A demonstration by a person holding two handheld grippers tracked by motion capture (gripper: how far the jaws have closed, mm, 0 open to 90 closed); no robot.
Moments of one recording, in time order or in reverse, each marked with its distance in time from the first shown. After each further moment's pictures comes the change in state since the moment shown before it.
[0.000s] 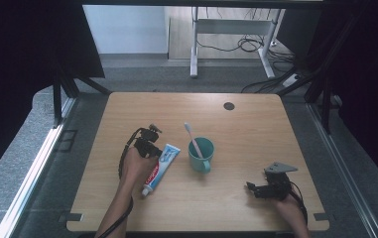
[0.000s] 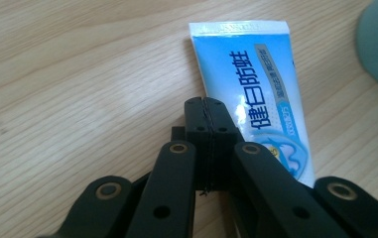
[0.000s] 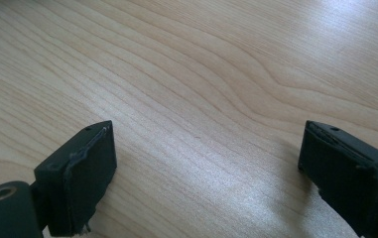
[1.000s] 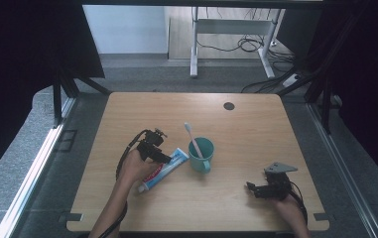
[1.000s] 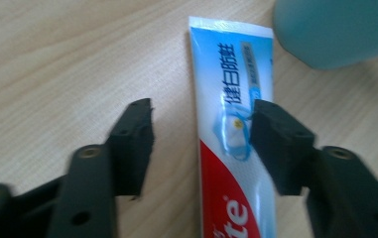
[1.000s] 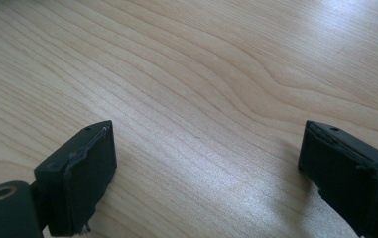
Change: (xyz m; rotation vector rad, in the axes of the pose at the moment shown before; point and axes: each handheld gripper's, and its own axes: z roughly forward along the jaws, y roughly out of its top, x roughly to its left) left arm -0.024 -0.009 -0.021 -0.014 -0.054 0.138; right arm 0.000 0.000 0.000 0.000 -0.001 -0.001
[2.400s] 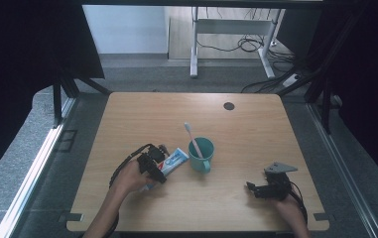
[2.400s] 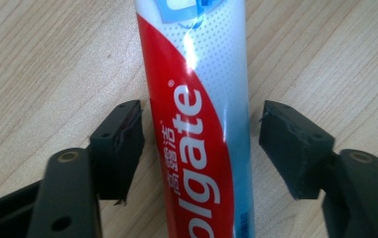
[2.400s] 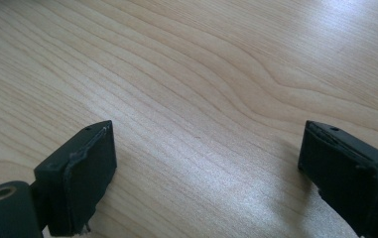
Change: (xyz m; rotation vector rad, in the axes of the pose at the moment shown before) left arm -0.026 -0.022 0.013 0.280 0.034 0.118; right arm 0.000 0.000 0.000 0.000 0.000 0.000
